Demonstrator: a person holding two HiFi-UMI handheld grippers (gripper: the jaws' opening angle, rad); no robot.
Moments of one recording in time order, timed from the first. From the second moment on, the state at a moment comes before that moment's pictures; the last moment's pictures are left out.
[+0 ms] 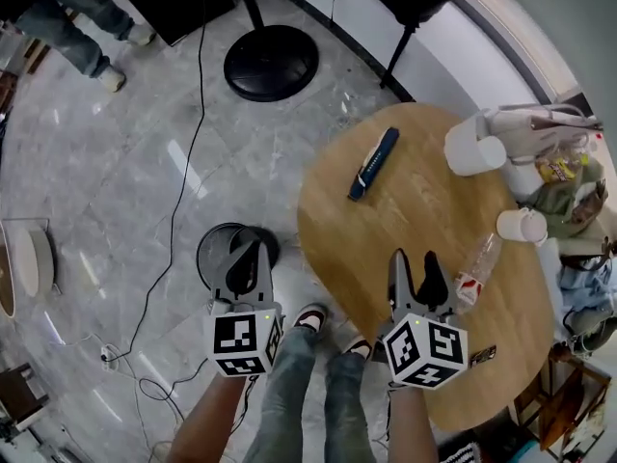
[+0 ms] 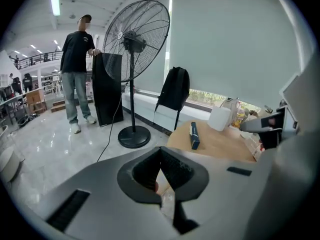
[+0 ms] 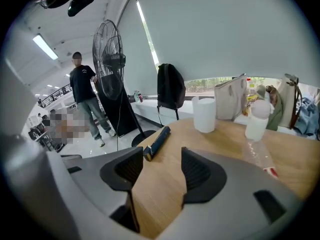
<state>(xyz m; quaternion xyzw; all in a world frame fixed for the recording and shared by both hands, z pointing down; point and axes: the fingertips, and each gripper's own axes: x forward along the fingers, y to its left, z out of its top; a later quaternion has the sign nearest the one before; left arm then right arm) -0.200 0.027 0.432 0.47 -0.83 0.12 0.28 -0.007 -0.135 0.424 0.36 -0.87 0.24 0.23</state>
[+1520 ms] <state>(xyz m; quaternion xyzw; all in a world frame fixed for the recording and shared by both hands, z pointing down) -0.275 0.124 0.495 0.38 -0.86 0.09 0.34 -0.135 -0.184 0.531 0.38 -0.84 0.20 0.32</state>
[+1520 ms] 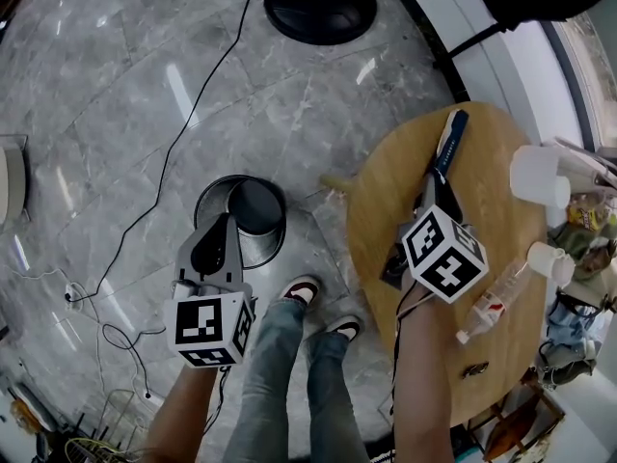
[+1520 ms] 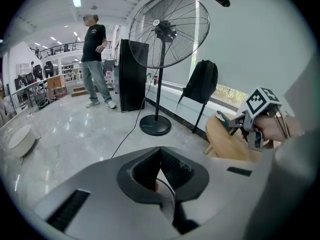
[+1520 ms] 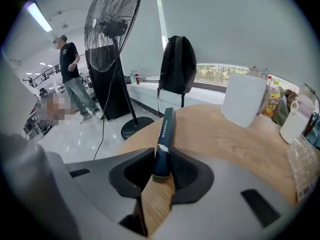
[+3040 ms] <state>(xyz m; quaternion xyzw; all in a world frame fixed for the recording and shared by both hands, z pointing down) -0.203 0.397 0.517 0.12 -0.93 0.00 0.35 -0.173 0.148 0.552 0.04 -0.90 0.11 0.41</state>
